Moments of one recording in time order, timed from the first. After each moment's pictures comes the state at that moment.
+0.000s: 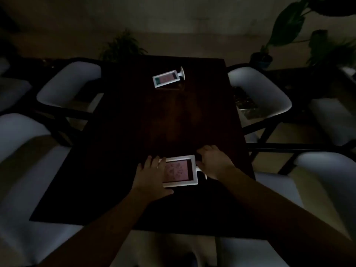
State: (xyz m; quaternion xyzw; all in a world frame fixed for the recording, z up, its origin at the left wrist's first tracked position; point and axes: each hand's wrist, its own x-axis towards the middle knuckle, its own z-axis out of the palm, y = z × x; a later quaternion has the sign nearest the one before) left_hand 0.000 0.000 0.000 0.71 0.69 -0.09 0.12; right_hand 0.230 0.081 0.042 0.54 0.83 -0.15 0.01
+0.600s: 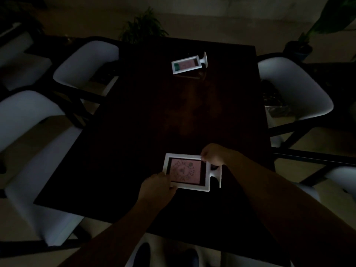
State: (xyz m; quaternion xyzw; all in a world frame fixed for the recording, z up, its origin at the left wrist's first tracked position) left_hand 0.008 -0.010 -0.040 0.65 0.75 -0.06 0.14; right_hand 0.189 0.164 -0.016 0.54 0.72 -0.40 0.15
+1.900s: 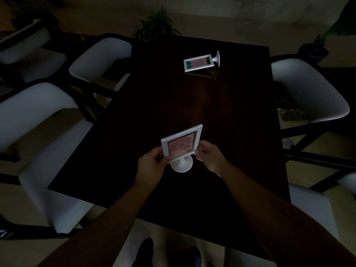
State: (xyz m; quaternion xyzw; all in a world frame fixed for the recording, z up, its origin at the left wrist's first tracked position) left_hand -0.037 -0.005 -0.019 0.45 0.74 0.41 0.29; right_hand 0.154 0.113 -0.041 0.48 0.57 -0.63 -0.22
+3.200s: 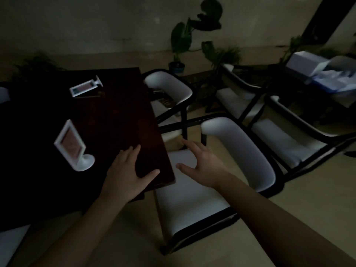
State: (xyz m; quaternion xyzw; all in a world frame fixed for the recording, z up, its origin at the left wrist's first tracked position) left_hand 0.210 -0.173 0.103 0.75 0.59 0.20 0.22; right_hand 0.472 -0.200 0.137 0.63 0.73 -0.16 -0.20
